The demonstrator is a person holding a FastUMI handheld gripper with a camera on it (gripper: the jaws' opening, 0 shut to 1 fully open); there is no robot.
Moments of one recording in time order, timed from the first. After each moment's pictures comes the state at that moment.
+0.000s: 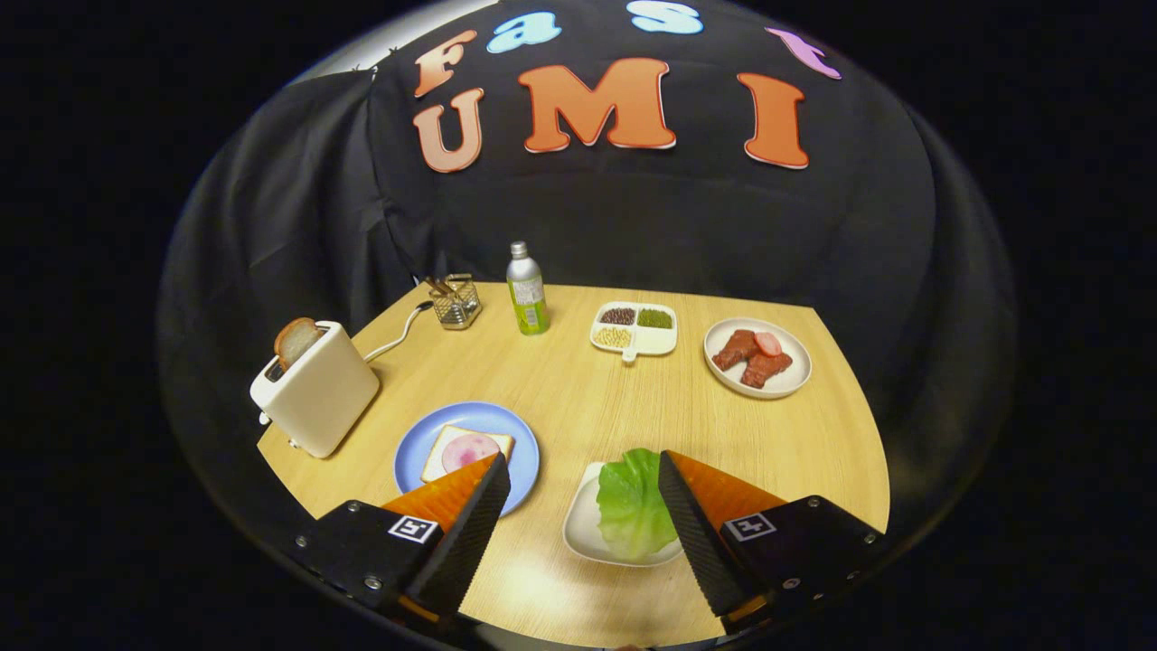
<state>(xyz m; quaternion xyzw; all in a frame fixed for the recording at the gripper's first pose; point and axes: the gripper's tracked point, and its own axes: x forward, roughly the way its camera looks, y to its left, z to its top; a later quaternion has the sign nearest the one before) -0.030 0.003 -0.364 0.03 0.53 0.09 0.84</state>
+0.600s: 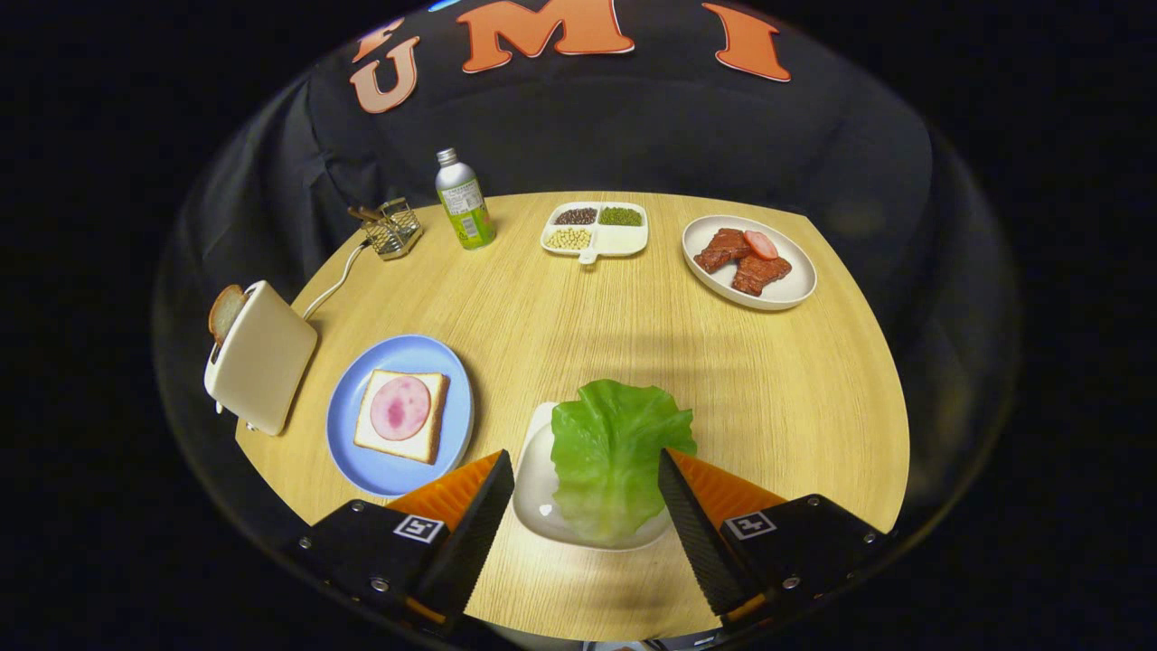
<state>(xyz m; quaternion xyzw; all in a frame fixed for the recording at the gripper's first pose) -0.053 -0.019 -0.447 0.02 0.64 0.06 0.77</state>
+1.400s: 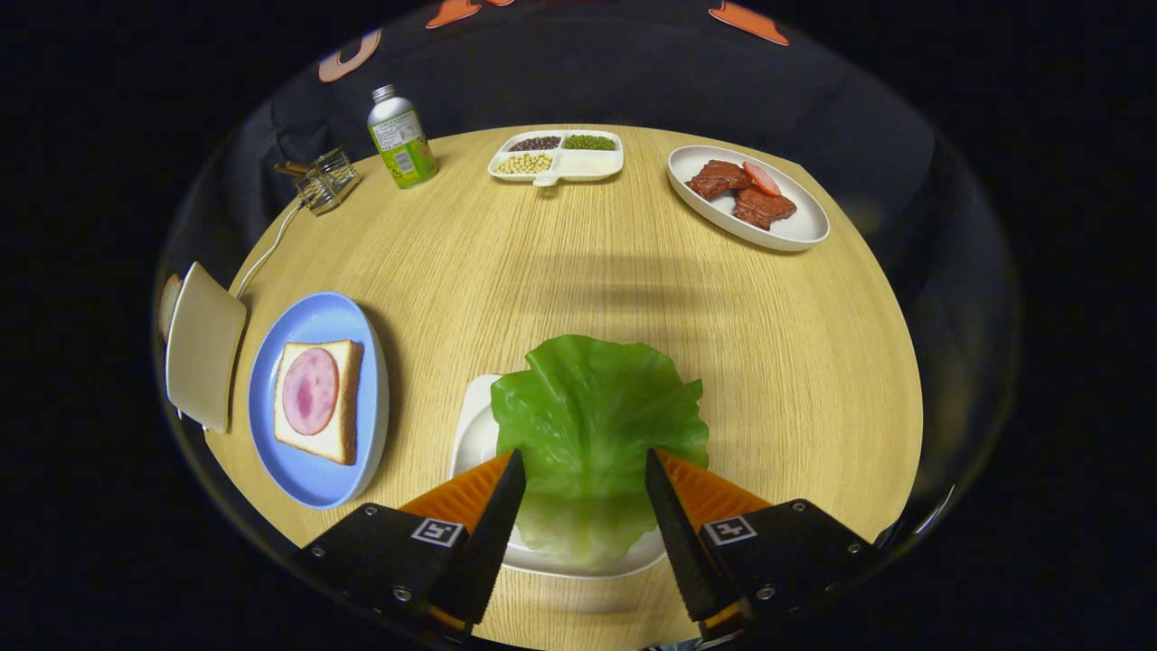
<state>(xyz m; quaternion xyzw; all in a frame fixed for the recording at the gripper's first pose) -0.070 -0.028 -0.519 0.00 0.70 0.01 0.71</state>
